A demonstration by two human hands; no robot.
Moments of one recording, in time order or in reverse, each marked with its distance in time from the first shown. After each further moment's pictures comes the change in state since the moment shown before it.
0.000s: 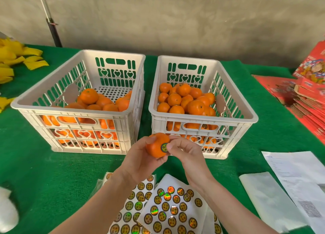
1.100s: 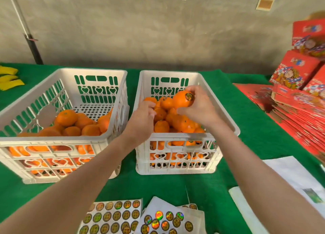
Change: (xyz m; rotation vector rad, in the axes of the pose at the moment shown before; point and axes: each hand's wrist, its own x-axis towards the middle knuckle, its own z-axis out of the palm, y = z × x) left_hand 0.078 0.070 0.082 1.573 0.274 0.701; right_hand 0.126 -0.106 -0.073 -0.816 0.252 -0.268
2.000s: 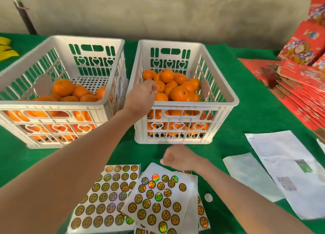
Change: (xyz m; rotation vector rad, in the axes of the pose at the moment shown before) left_hand -0.005 -0.019 0.027 0.228 0.046 0.105; right_hand -0.136 0.098 0.090 -0.359 -0.864 -0.096
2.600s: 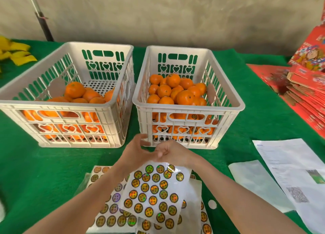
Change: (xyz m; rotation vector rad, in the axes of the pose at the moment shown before) left_hand -0.127 -0.024 0.022 -0.360 -0.308 -0.575; right_hand 0.015 -0.022 -0.009 0.519 0.061 -0.148
